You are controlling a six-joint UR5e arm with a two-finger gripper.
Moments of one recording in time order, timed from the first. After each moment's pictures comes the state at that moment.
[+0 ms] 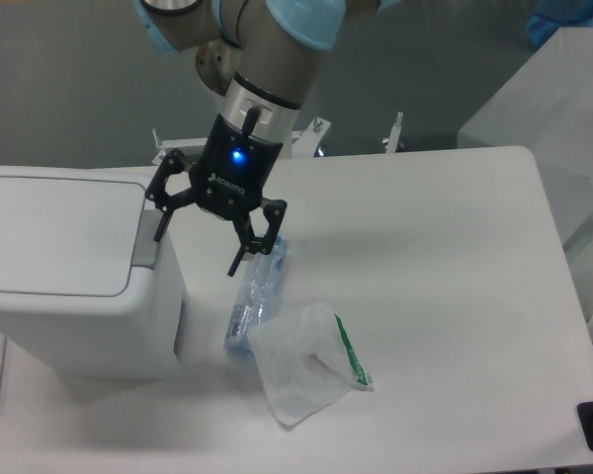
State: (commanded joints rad) arm 2.41 -1.64 -1.73 -0.95 0.92 0.56
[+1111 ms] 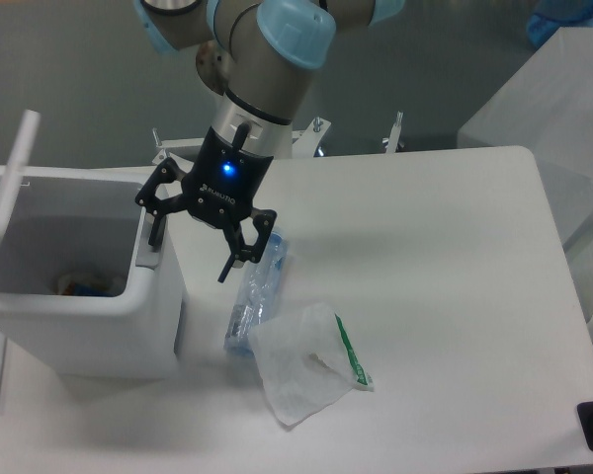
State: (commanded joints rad) arm 2.40 -1.65 -1.74 -0.94 0.92 0.57
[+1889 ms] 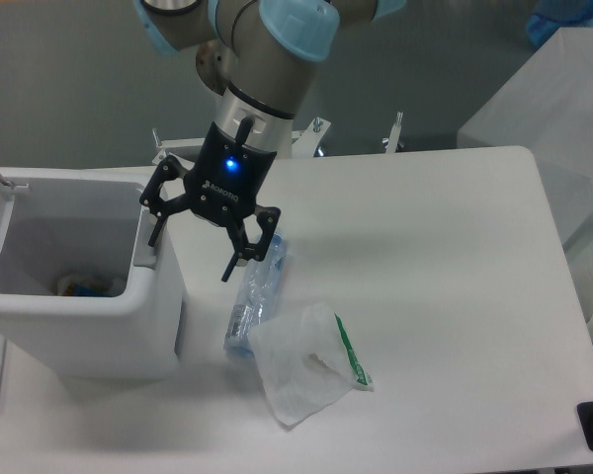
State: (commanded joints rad) arm 2.46 -1.67 -1.69 -0.94 0.92 0.57
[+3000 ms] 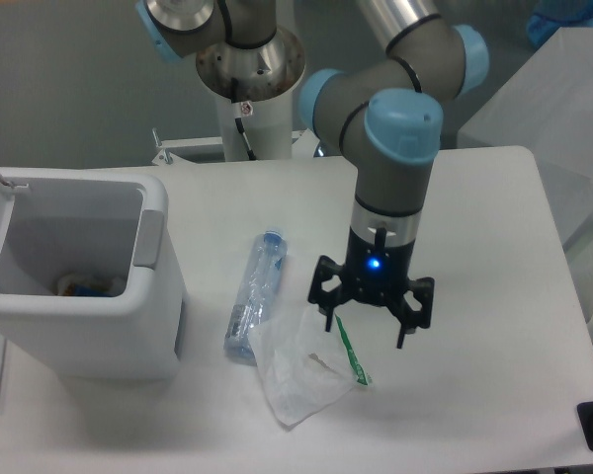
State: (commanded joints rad) arm 2.52 -1.98 -1.54 -0.86 1.49 0.96
